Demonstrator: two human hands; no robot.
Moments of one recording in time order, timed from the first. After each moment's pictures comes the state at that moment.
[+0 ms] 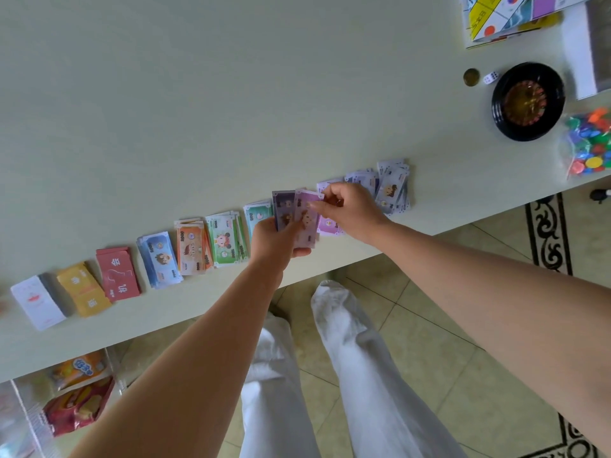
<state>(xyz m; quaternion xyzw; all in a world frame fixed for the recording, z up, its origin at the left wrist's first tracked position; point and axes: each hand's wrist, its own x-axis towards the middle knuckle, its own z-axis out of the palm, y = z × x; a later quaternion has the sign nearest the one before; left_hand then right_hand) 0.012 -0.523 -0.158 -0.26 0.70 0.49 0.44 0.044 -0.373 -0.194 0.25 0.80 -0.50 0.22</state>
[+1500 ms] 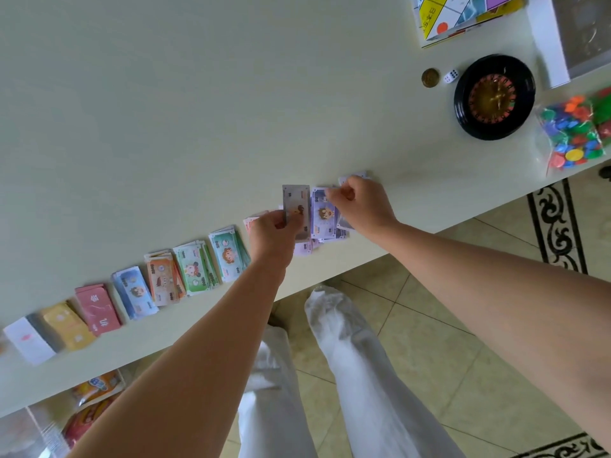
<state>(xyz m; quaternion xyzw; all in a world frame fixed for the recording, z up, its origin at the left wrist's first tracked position) 0.006 -0.443 -0.171 -0.17 0.80 0.39 0.41 0.059 -0.290 -0.213 0.36 0.80 -0.44 0.17</state>
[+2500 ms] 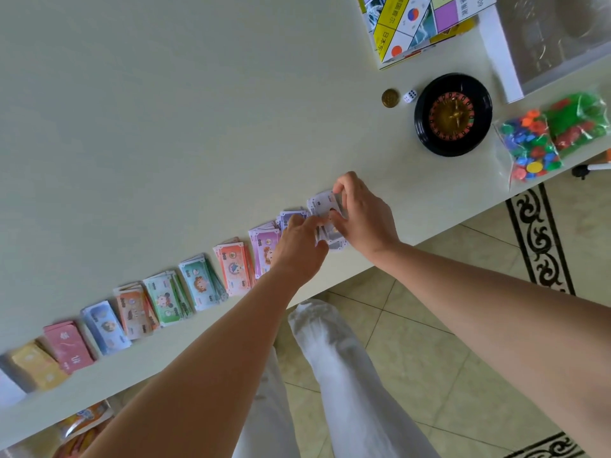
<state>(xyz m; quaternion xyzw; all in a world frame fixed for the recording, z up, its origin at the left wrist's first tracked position) 0.021 -0.373 -0.191 0.21 0.83 0.16 0.49 0.079 -0.241 -0.203 0.24 0.92 -0.29 0.10</state>
